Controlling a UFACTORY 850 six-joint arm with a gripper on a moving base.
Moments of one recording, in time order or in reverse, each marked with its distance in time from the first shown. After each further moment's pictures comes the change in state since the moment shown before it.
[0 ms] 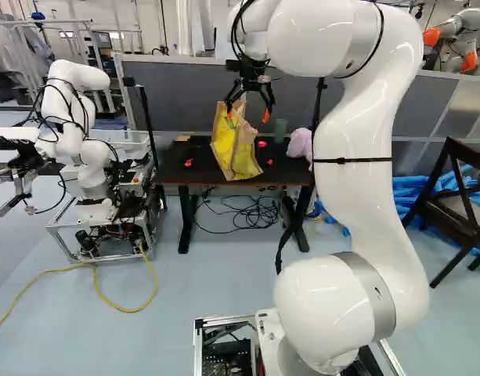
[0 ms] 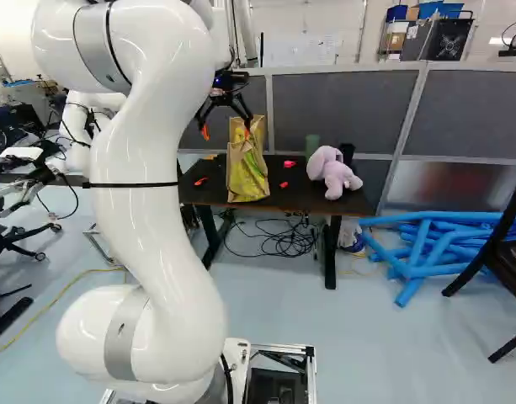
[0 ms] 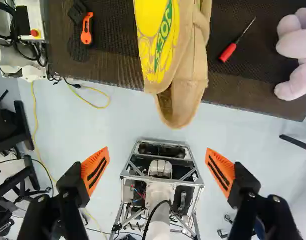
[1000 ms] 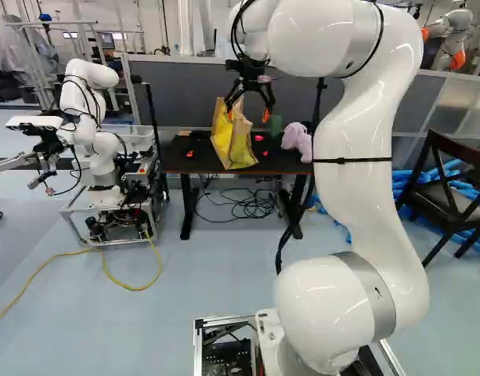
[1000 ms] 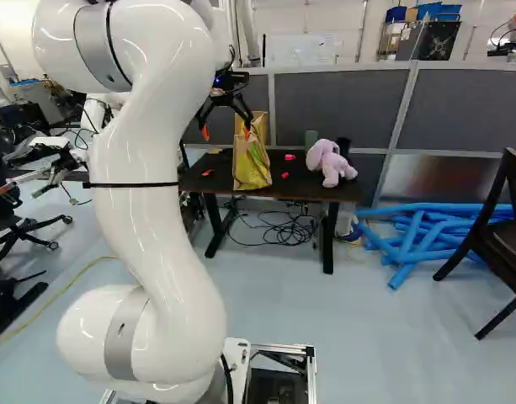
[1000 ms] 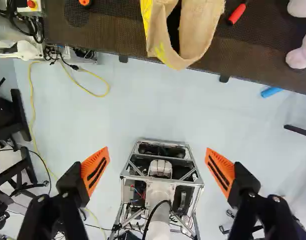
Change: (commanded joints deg) arm 0.0 0.0 0.0 0.0 0.0 0.0
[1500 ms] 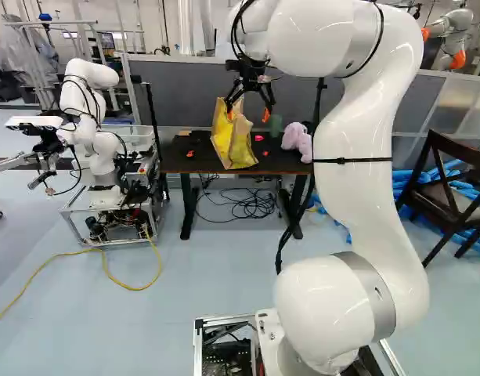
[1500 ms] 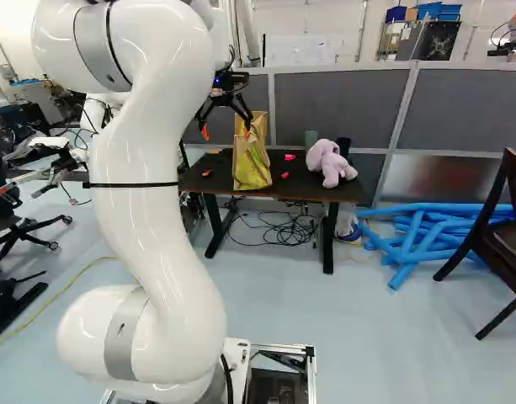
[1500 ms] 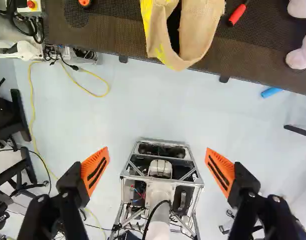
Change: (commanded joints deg) arm 0.0 0.1 0.2 0.0 0.3 0.0
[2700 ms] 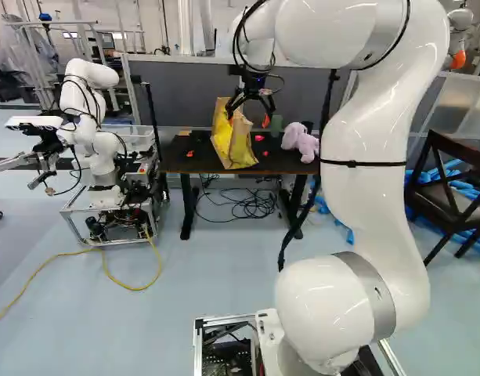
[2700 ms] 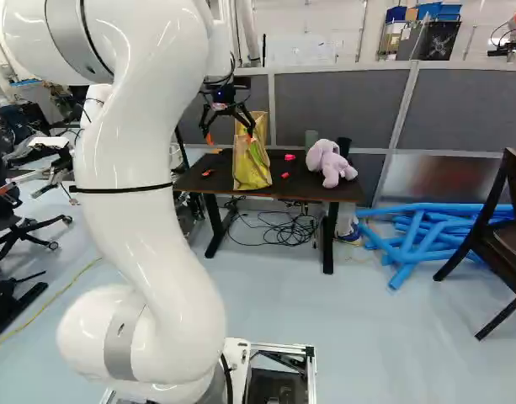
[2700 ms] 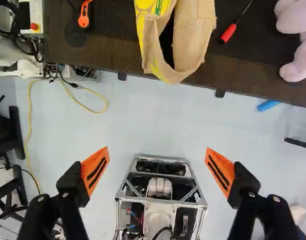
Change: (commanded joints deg) arm -0.4 5.4 12.1 -0.3 15.3 0.2
